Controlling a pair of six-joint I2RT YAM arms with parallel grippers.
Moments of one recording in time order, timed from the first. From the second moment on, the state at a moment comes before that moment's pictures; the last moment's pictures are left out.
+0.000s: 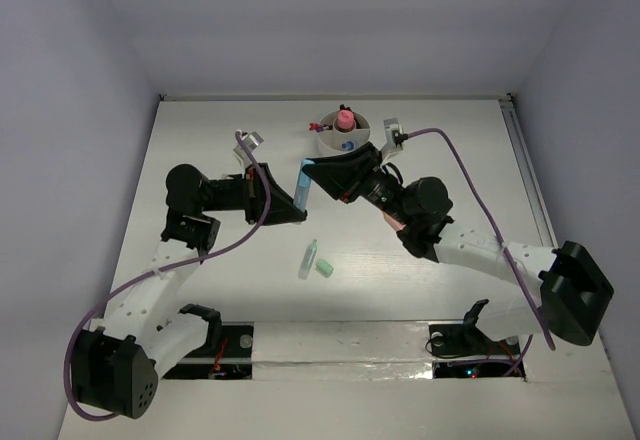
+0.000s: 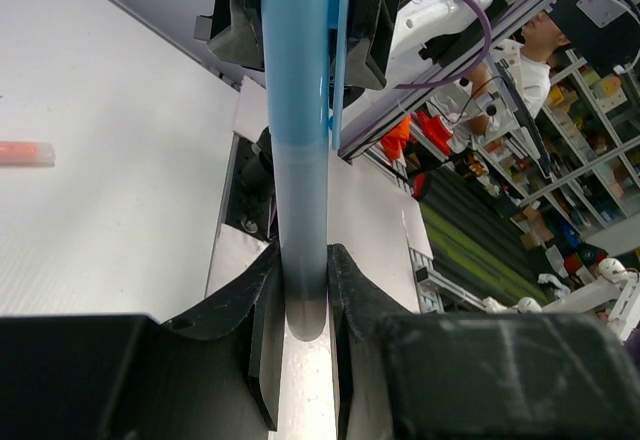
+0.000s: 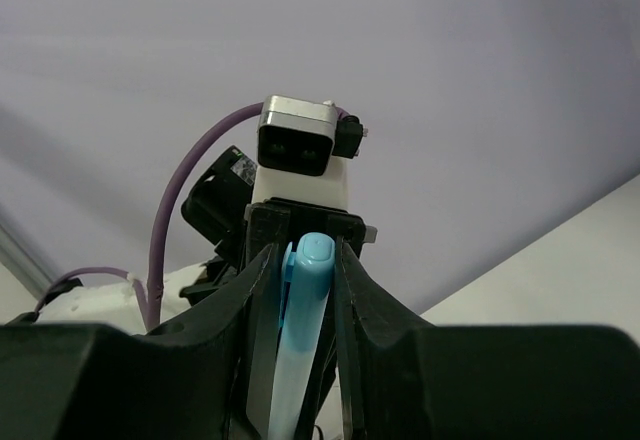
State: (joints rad) left arm -0.27 0.97 0.69 0.60 1.29 -1.05; right arm 0.88 1.35 0.82 1.01 -0.25 0.76
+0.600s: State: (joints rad) left arm -0.23 0.83 0.63 0.49 1.10 -0.93; right arm 0.95 1.36 0.88 0.75 -0.23 0.73
